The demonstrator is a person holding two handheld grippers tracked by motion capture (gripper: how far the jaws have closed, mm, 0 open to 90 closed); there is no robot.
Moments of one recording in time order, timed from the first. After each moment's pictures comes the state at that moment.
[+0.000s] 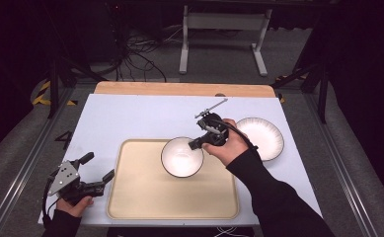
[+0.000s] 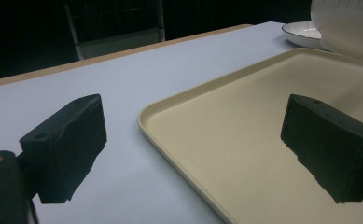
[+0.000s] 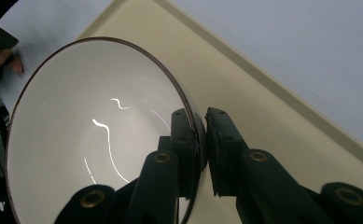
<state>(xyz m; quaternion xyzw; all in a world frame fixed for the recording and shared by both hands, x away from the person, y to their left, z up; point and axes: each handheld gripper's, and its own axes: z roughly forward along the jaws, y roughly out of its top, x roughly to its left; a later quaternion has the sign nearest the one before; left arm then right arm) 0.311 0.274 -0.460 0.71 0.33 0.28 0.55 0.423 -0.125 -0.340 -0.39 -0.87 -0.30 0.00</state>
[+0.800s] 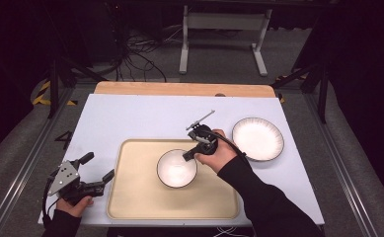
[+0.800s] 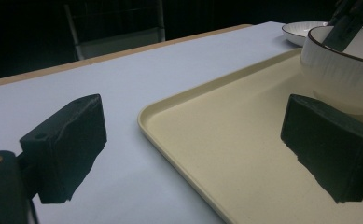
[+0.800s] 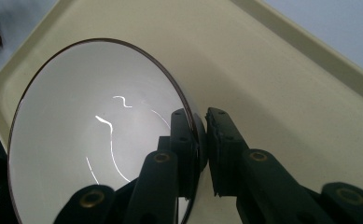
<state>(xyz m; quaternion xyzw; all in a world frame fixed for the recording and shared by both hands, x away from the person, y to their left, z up) 0.311 0.275 -0.460 0.71 0.33 0.28 0.55 0.425 -0.106 -0.385 -0.39 -0.88 -0.26 0.04</state>
